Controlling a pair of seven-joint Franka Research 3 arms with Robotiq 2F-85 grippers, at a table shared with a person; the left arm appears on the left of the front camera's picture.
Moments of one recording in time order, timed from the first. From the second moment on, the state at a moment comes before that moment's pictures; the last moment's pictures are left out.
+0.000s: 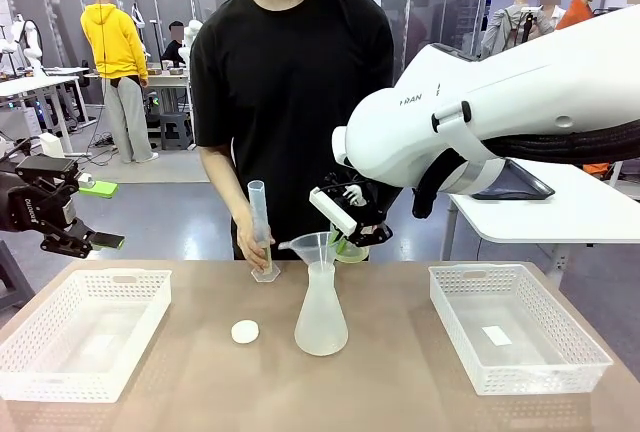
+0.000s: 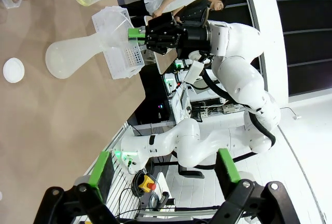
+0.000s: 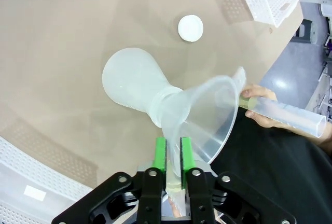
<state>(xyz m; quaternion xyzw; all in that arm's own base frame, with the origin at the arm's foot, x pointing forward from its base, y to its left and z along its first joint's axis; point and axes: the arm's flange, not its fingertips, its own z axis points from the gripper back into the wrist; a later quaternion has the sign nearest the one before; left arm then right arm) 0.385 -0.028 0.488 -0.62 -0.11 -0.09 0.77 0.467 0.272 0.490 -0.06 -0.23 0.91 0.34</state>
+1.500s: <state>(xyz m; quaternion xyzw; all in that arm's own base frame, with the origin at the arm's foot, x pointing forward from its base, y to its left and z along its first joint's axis) 0.385 -0.028 0.488 -0.62 -0.11 -0.09 0.77 0.466 0.272 0.488 -0.06 -0.23 0.91 0.34</state>
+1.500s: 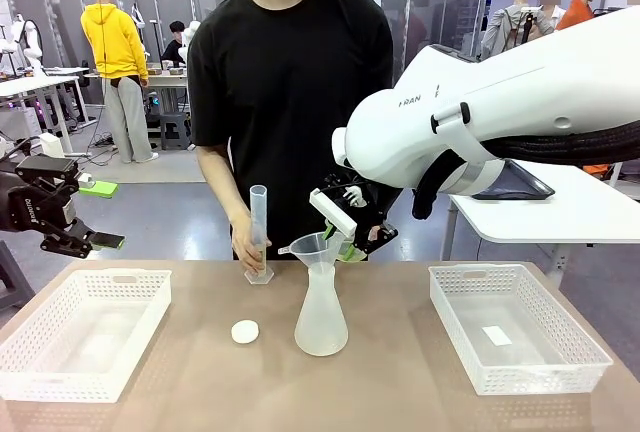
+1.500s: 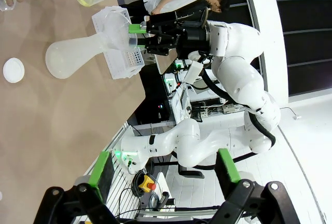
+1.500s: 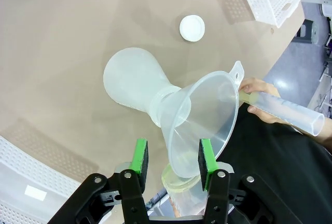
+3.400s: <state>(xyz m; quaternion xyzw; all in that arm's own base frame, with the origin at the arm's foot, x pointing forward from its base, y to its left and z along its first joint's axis) 0.385 -0.027 0.488 -0.62 -0.11 -0.09 0.77 0.390 0.095 0.613 -0.18 -0.17 0.88 0.40</state>
